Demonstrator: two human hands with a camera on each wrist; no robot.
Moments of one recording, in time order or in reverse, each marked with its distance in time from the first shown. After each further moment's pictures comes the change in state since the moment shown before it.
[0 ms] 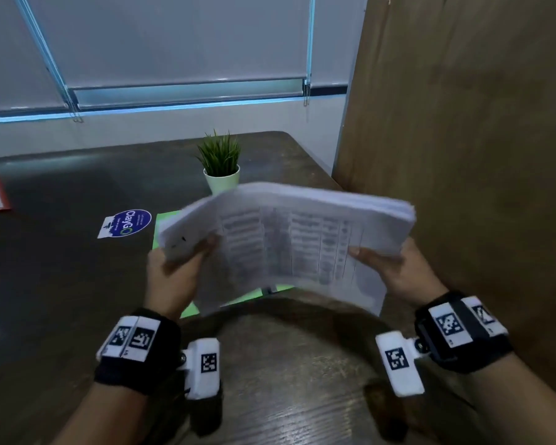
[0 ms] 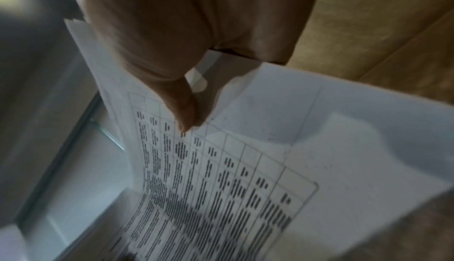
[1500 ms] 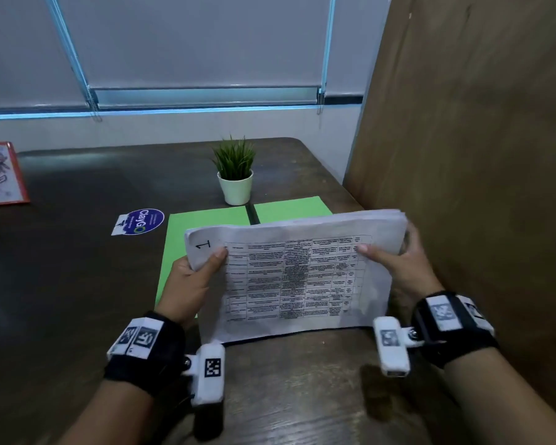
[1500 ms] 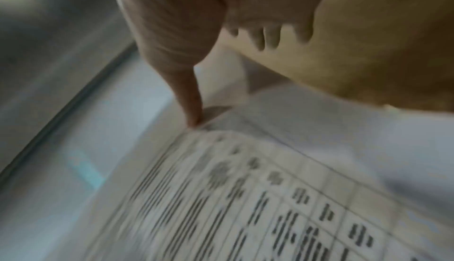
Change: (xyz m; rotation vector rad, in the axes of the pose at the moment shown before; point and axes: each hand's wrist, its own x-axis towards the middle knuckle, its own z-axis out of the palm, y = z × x) left_hand -0.013 0.002 -0.008 -0.105 -0.196 -0.252; right_hand 0.028 0.017 0.003 0.133 0.247 0.183
